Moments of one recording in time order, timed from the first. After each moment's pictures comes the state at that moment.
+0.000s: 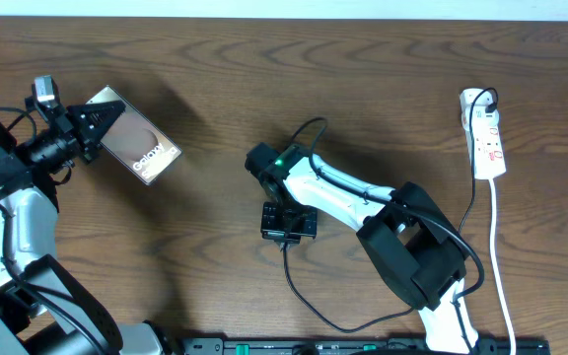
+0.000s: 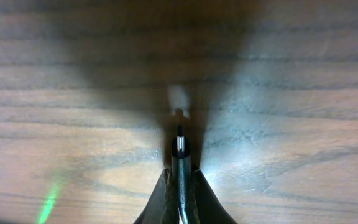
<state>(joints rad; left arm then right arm) 0.58 1.58 0.97 0.14 1.44 -0.92 0.80 2.14 1.47 -1.05 -0.32 0.87</state>
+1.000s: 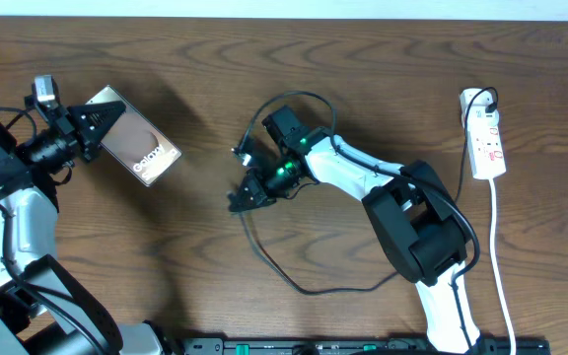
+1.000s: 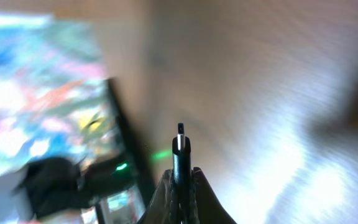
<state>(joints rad) 0.58 1.58 0.97 0.14 1.46 -0.87 0.65 2.22 1.49 -0.51 -1.10 0.21</state>
